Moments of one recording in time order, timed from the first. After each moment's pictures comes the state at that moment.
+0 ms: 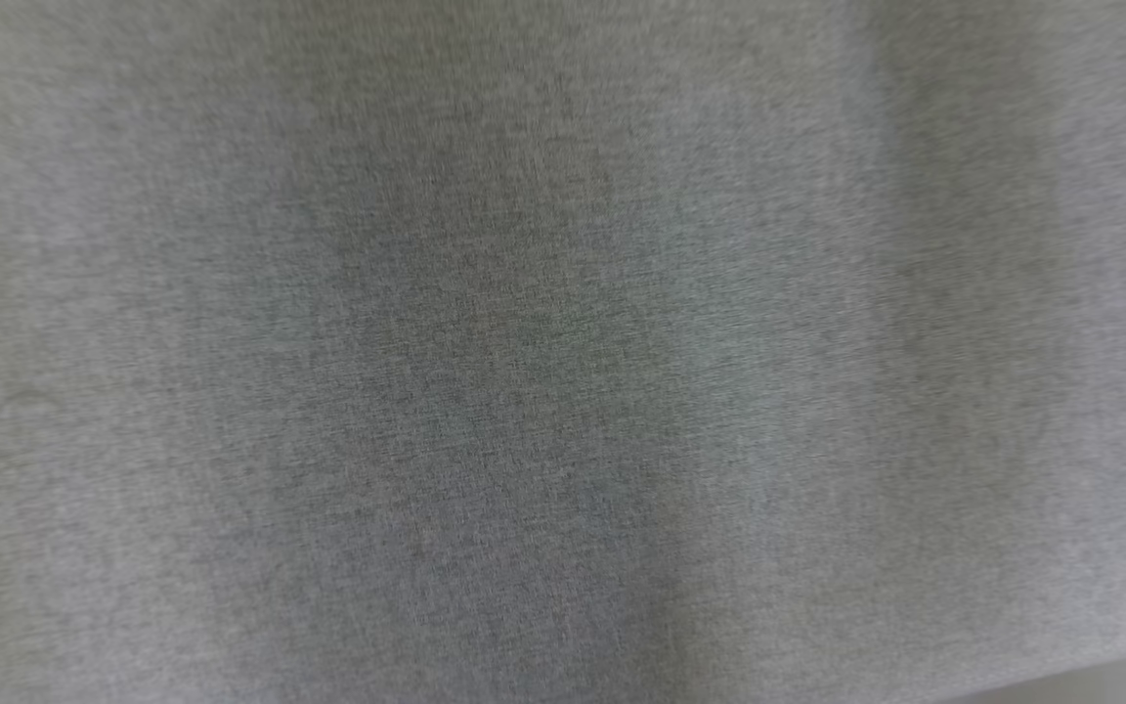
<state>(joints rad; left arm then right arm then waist) -1.85 0.53 -0.91 0.68 -1.08 -0.13 -0.26 -1.73 -0.21 0.41 0.91 0.61 0.13 -0.21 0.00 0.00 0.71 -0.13</state>
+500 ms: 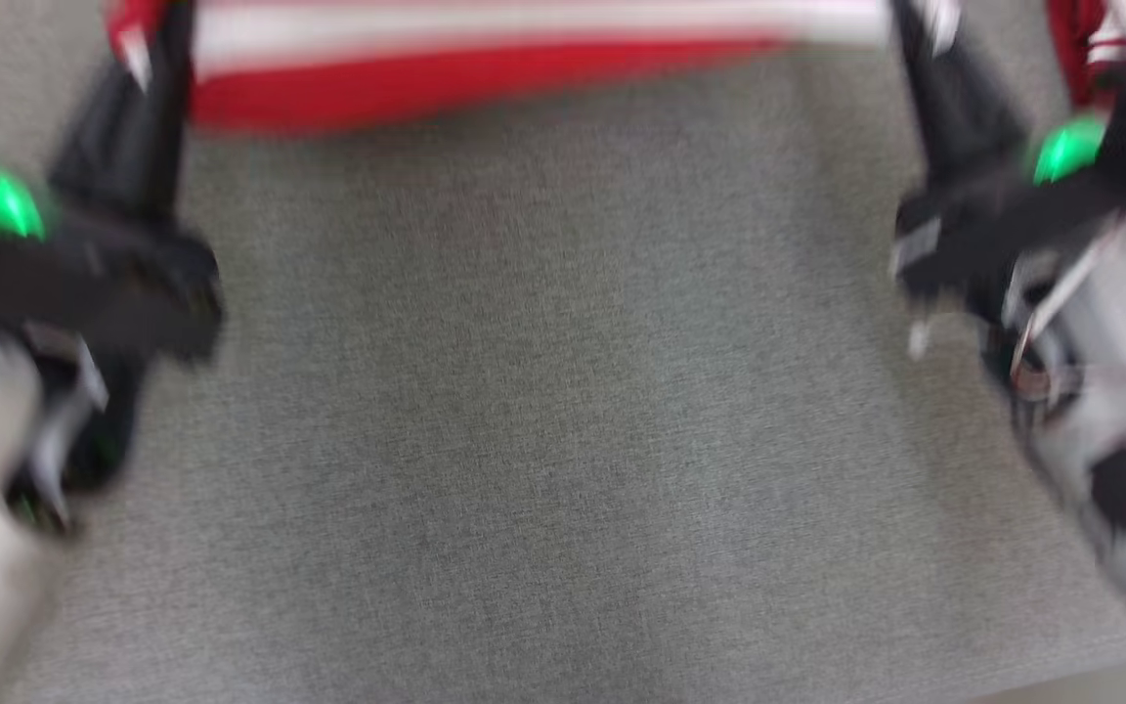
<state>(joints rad) -0.89 0.62 -0.58 0.06 -0.93 0.05 -0.26 -0.94 -0.43 0.54 0.44 0.75 0.13 -0.24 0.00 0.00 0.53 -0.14</state>
